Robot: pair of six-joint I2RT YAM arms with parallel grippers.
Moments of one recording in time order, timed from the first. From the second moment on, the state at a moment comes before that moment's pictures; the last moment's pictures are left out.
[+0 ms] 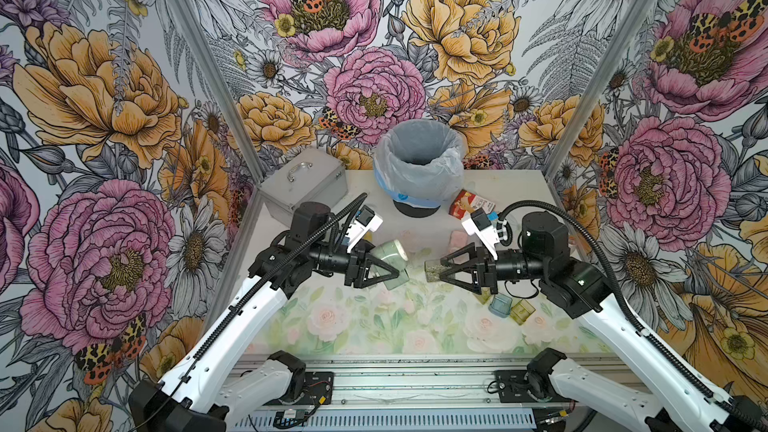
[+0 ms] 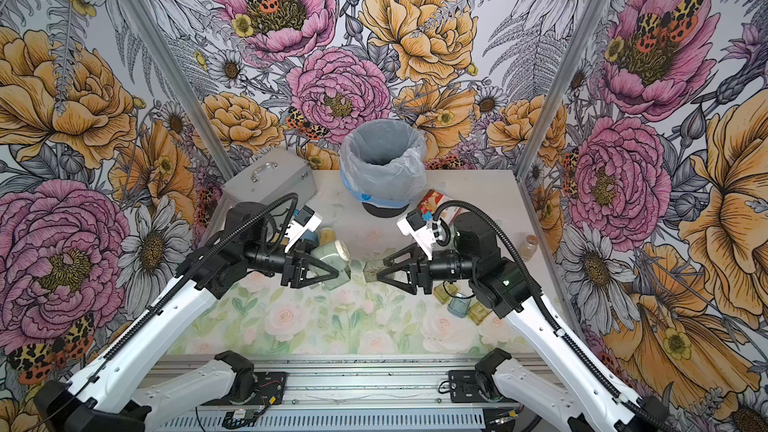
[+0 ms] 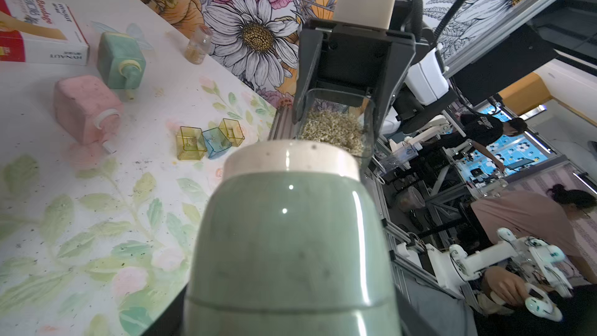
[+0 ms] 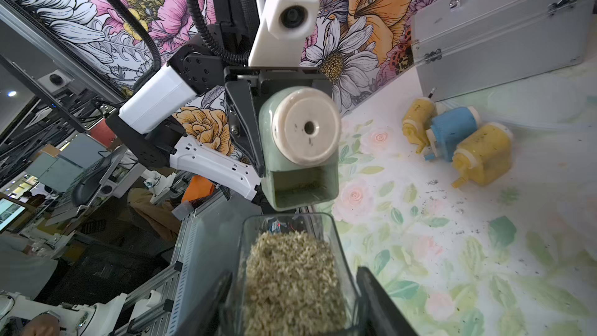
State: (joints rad) left arm -0.44 1.02 1.04 -0.64 1.07 -0.14; right arm 0.54 0.91 1.00 -0.48 -0.93 0.28
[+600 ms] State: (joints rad) left arm -0.39 0.95 1.00 -0.64 0.66 -0.12; right arm 0.50 1.11 1.26 -0.48 -0.82 0.29
